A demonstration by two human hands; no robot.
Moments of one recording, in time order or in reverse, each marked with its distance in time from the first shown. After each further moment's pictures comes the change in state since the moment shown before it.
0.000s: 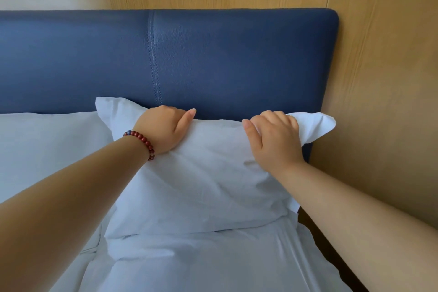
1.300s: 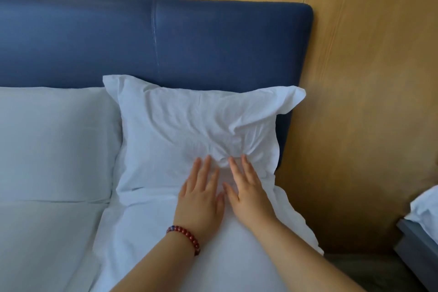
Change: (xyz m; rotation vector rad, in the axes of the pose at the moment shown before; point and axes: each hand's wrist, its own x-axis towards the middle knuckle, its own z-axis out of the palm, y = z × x) left_hand -0.193 0.149 0.066 -0.164 -0.165 -0.187; right_hand -0.183 -0.042 -0.003 0.353 -0.536 0.228
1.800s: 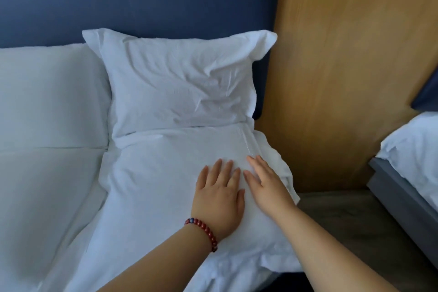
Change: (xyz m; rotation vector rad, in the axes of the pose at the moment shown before) left_hand -0.126 0.094 0.010 0.133 -0.240 0.124; right_hand -0.153 0.052 -0.024 0.276 -0.133 0.311
